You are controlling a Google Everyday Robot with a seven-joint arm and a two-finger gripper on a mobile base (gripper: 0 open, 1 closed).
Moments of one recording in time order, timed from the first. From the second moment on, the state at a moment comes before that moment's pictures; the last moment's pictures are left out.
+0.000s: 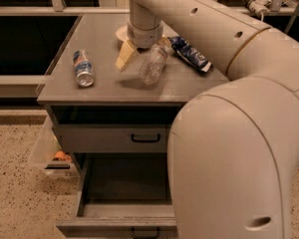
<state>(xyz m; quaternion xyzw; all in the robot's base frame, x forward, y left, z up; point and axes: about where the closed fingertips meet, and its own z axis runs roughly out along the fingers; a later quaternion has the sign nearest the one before) 0.729 -0.003 0.863 -0.29 0.94 -0.02 0.16</state>
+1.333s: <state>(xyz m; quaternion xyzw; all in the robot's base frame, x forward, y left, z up) 0.736 -0.028 0.821 -0.27 0.95 -0.02 0.12</state>
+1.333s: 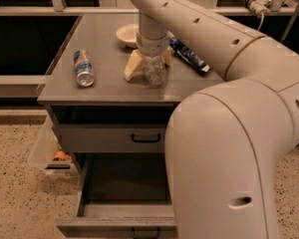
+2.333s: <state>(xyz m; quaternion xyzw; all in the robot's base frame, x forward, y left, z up) 0.736 -0.028 0.838 -0.27 0.95 -0.02 0.12</state>
